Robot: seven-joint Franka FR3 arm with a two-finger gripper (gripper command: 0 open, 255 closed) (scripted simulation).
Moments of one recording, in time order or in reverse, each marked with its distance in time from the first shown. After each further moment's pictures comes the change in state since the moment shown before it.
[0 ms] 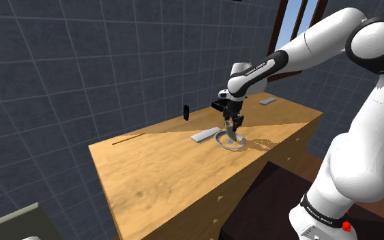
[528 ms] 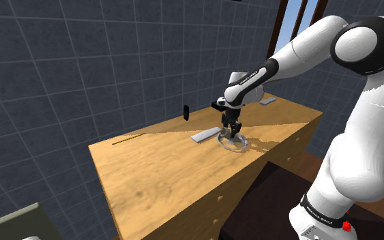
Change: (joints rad) arm 0.002 0.082 0.005 -0.031 0.053 0.106 -0.037
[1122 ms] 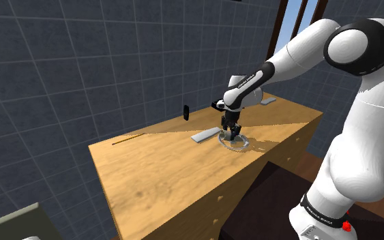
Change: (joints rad) arm -0.003 0.038 0.003 -0.007 0.026 0.040 -0.022
